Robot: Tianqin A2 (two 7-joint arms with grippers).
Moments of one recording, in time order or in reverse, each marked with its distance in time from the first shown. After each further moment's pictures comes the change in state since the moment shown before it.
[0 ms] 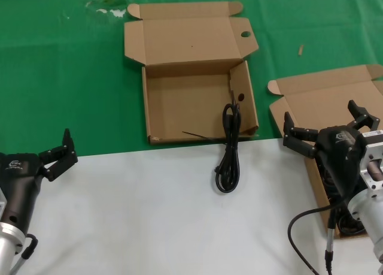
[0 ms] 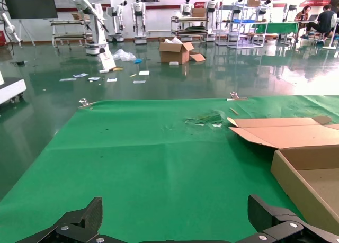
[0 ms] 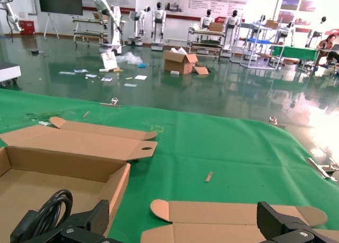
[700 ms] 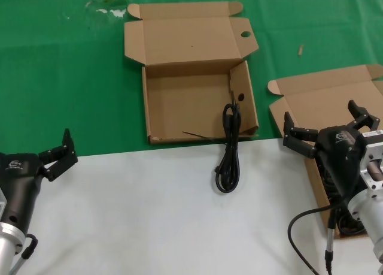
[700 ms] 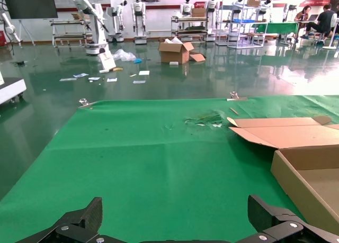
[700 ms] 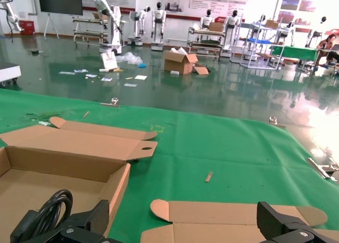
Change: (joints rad) left arm 0.000 0.000 0.000 0.000 0.000 0.000 0.000; right arm 0.000 0.000 0.000 0.000 0.000 0.000 0.000
